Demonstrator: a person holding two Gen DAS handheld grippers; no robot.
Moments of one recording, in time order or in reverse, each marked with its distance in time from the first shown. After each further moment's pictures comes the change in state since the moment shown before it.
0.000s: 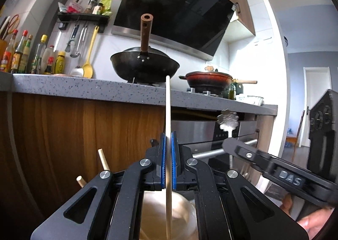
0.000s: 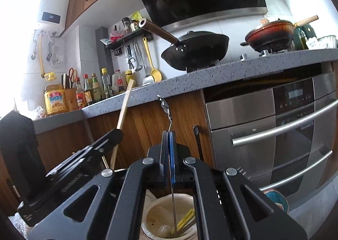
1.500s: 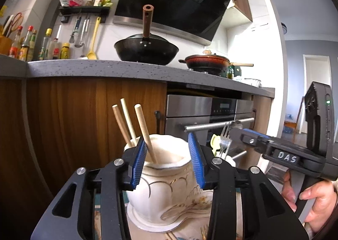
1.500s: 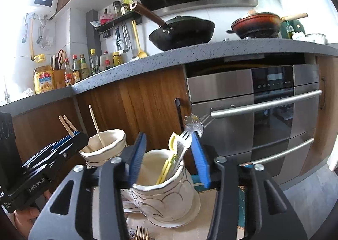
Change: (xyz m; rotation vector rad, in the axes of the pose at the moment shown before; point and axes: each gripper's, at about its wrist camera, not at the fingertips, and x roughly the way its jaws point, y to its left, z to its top) left arm -0.059 0.000 -0.035 0.026 0.100 0.026; right arm -0.041 0.003 -0.037 -0.036 0.096 -0.123
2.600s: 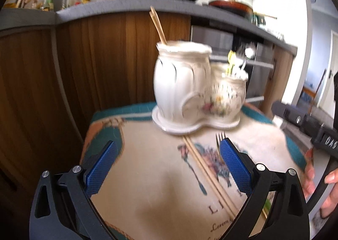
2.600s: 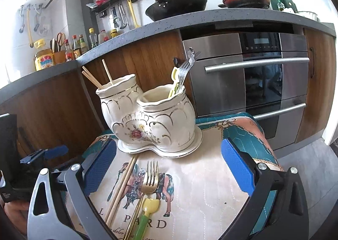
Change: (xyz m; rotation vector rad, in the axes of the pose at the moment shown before) left arm -0.050 0.001 -0.063 -0.024 0.442 0.167; right arm -0.051 0.011 -0.061 0.049 0.178 -0.010
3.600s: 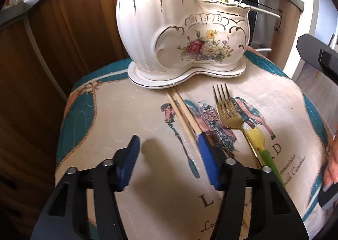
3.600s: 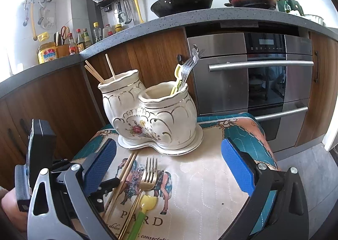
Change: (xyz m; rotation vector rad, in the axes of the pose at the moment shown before) left arm 0.055 -0.031 -0.015 0.102 0.306 0.029; right arm -0.001 -0.001 0.001 -0.042 0.025 0.010
